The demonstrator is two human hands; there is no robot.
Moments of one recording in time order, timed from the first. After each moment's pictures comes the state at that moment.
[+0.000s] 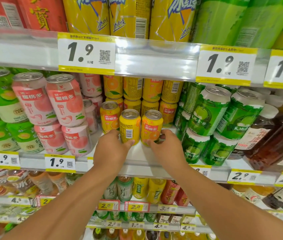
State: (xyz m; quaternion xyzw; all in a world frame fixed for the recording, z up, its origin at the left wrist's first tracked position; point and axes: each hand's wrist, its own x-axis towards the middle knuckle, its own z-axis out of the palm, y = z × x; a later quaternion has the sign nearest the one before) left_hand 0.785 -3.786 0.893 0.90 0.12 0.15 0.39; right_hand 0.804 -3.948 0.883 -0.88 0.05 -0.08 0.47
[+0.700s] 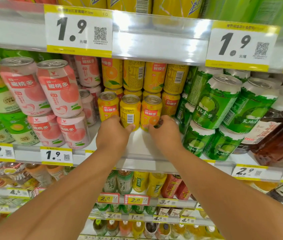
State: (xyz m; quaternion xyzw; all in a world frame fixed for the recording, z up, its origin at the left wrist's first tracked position) left_hand 0.822 -3.784 0.882 0.91 0.12 0.15 0.36; right_hand 0.838 -3.938 0.880 -0.89 0.07 -0.09 0.43
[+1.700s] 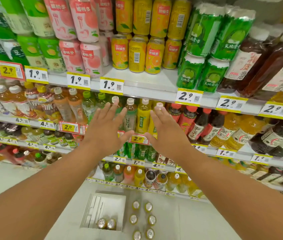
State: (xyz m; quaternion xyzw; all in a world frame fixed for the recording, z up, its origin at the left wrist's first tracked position) left_hand 0.593 -3.775 0.800 1.00 -0.05 0.07 0.01; right_hand 0.624 -3.994 0.800 -0.97 -0.24 -0.06 0.06
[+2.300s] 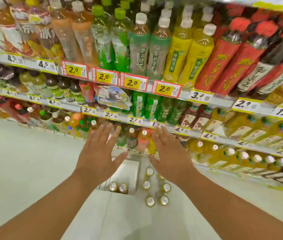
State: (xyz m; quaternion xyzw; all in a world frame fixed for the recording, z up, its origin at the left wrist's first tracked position) left_hand 0.470 -3.708 0.537 1.00 -0.01 0.02 0.03; right_hand 0.524 -3.943 0.543 -0.96 -0.28 0.04 0.07
